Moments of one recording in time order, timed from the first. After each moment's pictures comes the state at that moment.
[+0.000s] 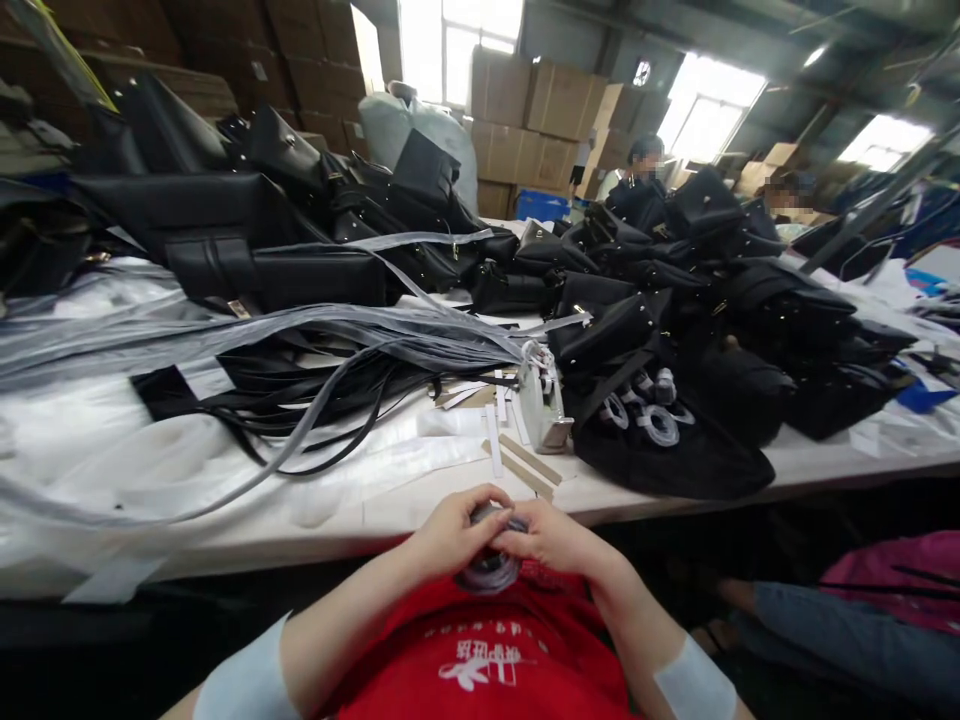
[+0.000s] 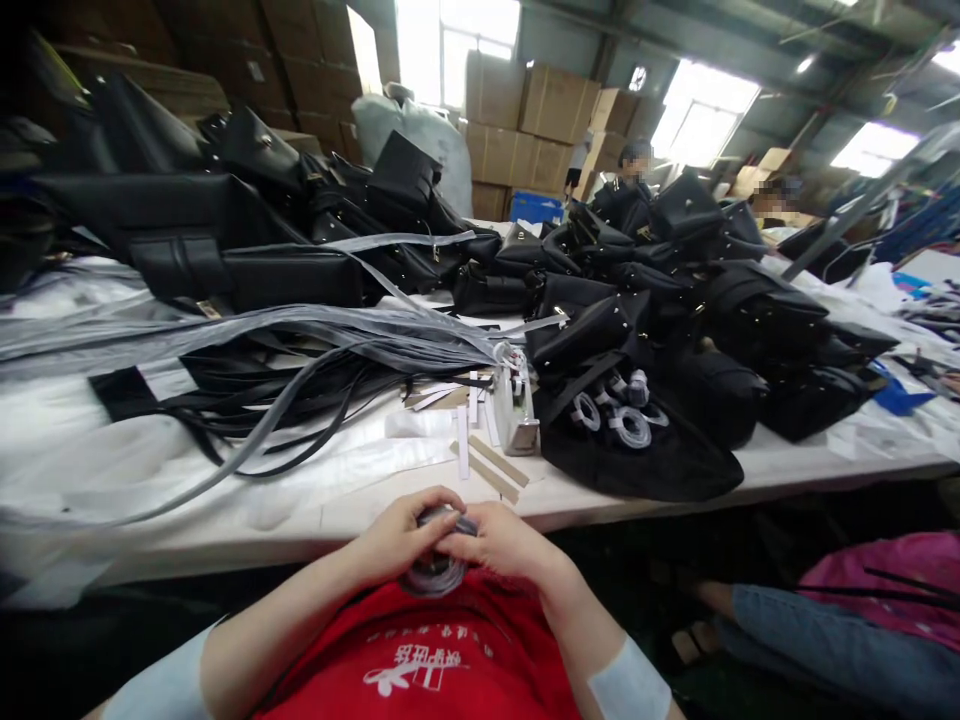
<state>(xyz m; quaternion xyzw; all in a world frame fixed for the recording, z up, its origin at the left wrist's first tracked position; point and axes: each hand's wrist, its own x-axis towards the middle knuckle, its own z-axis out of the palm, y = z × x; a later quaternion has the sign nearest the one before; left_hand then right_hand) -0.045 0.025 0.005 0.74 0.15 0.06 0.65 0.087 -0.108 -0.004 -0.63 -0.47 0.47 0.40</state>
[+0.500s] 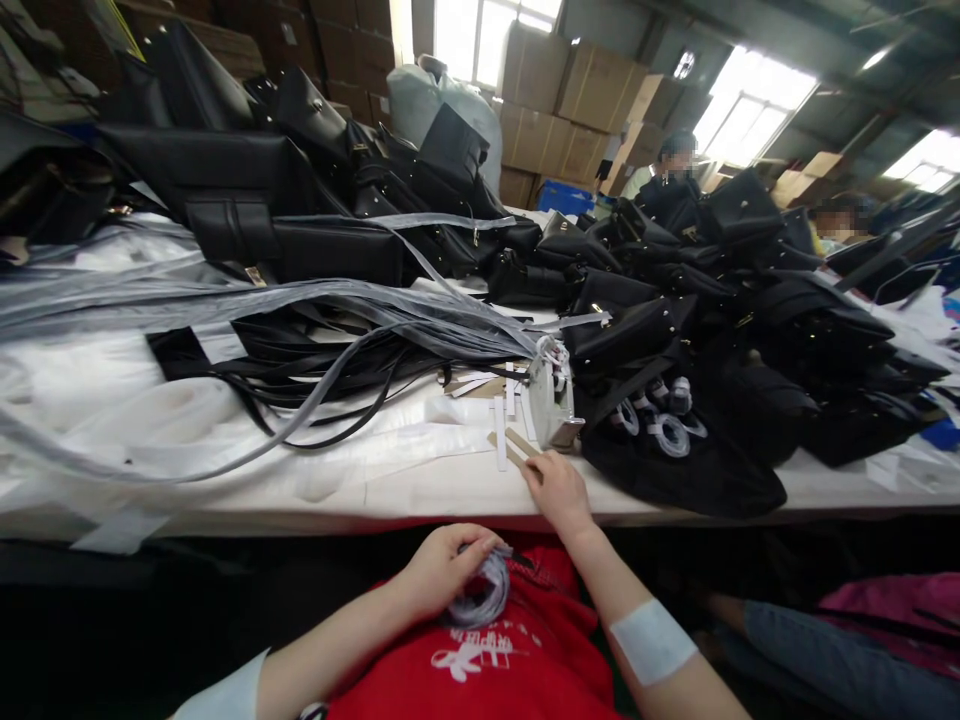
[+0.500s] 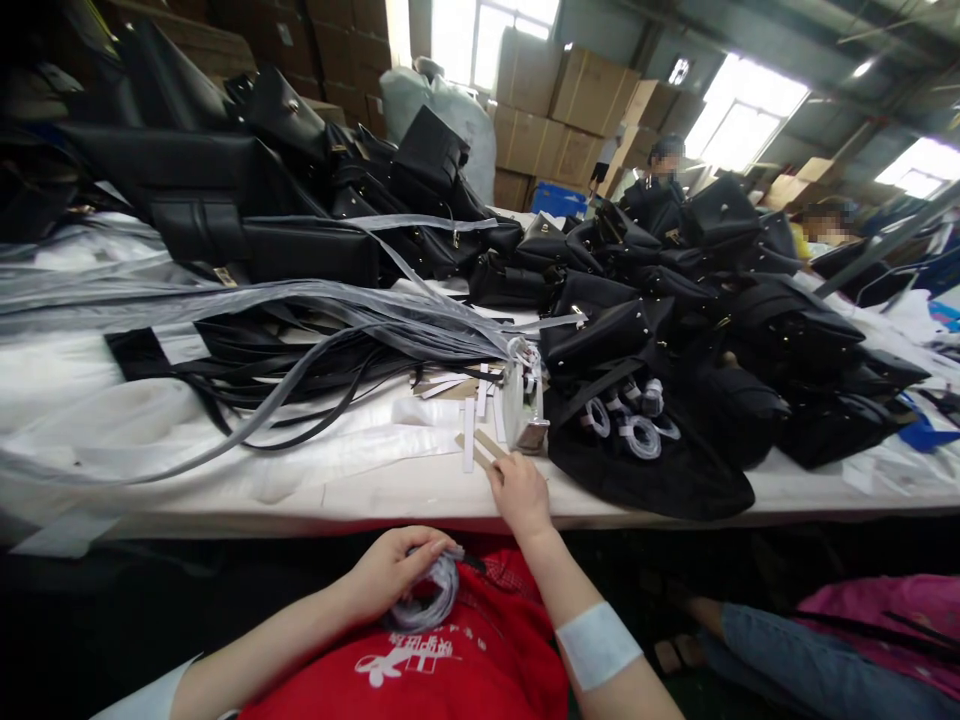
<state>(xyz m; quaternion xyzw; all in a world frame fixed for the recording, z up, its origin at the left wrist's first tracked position) -0.076 -0.002 -0.045 0.69 0.25 0.01 0.68 0.134 -0.089 -0.047 -0.88 -0.46 0.02 0.15</state>
